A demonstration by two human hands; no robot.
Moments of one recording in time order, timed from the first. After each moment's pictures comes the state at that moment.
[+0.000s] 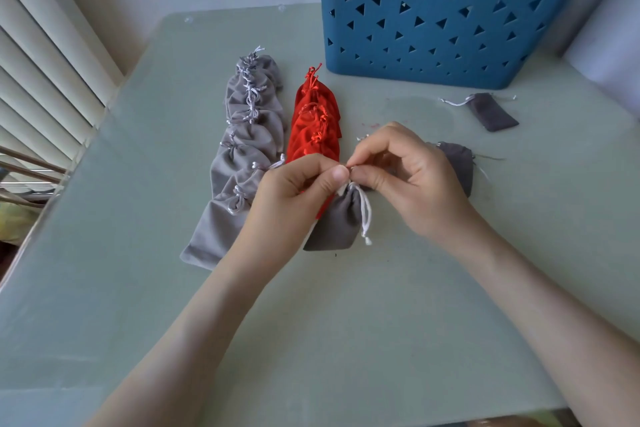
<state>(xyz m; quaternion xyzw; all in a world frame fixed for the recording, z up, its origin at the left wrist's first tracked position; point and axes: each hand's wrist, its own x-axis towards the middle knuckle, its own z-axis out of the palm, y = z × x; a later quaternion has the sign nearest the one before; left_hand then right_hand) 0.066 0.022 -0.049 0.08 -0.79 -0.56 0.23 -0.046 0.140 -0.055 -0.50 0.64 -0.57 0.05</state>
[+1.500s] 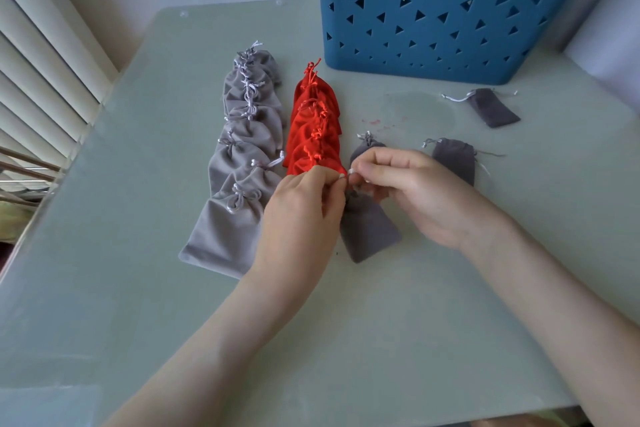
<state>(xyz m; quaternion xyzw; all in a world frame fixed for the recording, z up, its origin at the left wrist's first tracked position) 0.062 0.036 -0.075 0.18 -0.88 -0.27 0.34 -0.049 0.142 -0.056 -0.30 0.65 -0.61 0.35</state>
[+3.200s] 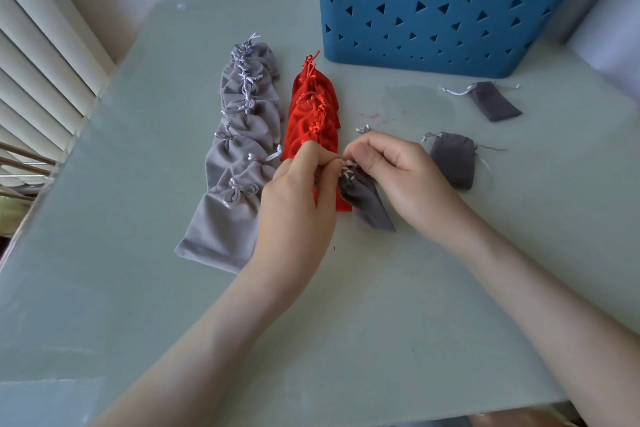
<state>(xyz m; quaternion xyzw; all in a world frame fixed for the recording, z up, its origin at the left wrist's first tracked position) 0.063 0.038 -0.067 0.19 -0.86 -0.34 0.34 -0.046 0.132 -0.065 -0.39 0.71 -0.56 0.17</state>
